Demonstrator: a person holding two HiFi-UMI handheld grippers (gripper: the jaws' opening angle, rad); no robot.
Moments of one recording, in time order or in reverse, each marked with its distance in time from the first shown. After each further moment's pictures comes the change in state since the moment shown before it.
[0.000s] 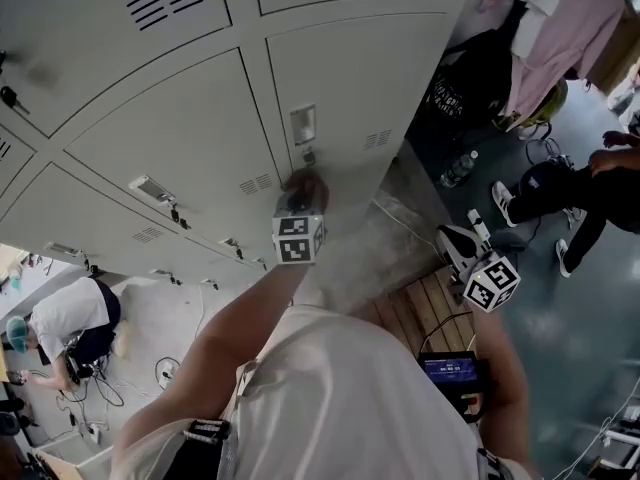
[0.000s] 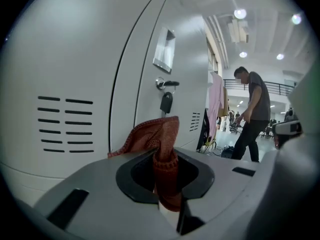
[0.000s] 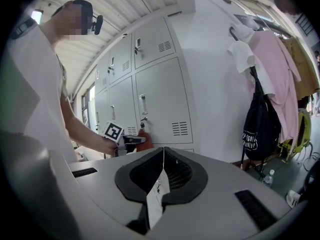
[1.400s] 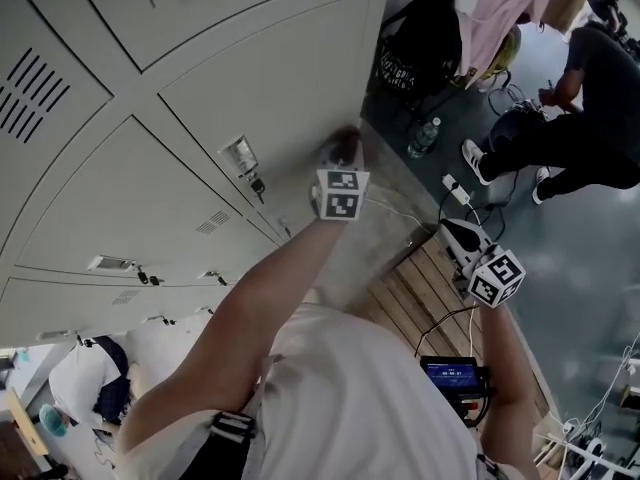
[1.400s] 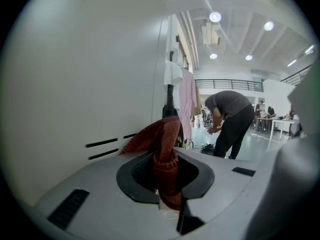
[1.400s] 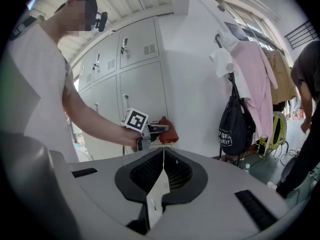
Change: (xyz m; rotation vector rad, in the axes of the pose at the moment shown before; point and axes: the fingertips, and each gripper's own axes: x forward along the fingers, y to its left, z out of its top) left arm 0.141 -0.171 0.054 0.170 -0.020 -0.295; right arm -0.052 -0.039 -0.008 0.025 0.029 -0.204
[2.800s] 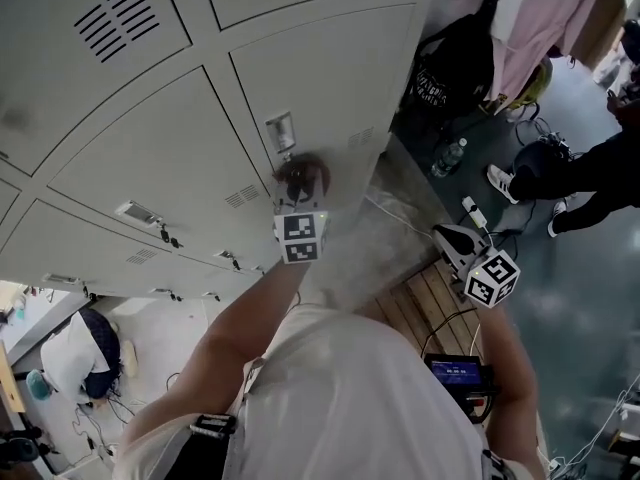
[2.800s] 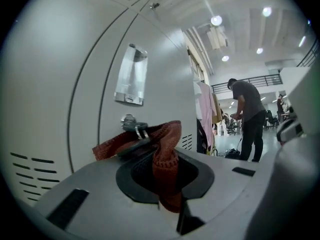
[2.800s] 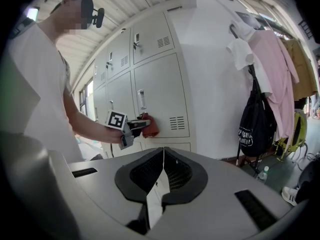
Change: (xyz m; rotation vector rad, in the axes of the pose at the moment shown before) left arm -0.162 0.094 -0.007 0.017 -0.161 0.274; right arm 0.032 0.043 -0.006 -0.038 0.029 0.175
